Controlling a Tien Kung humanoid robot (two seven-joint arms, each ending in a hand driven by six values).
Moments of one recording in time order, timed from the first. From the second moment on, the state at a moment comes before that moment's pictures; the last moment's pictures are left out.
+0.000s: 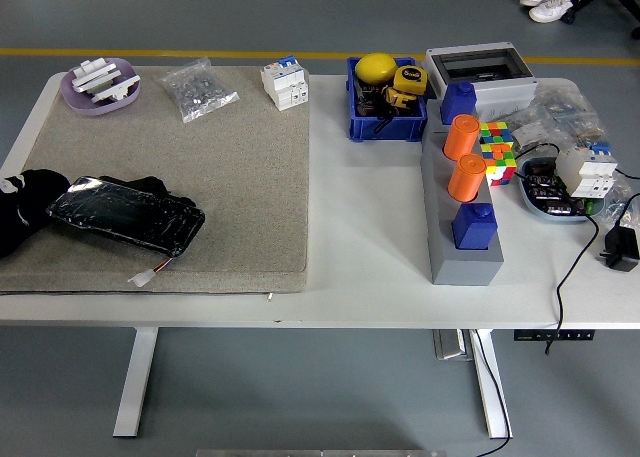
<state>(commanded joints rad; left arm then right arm) -0.21 0.52 -1.43 -1.00 1.47 0.20 -0.20 0.07 -0.45 0.67 0.42 -0.47 -0.04 -0.17</state>
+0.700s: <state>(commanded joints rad) -0.20 0.49 -1.47 -1.02 1.50 0.19 -0.20 0.06 -0.44 0.69 0.42 -0.48 -0.04 -0.17</state>
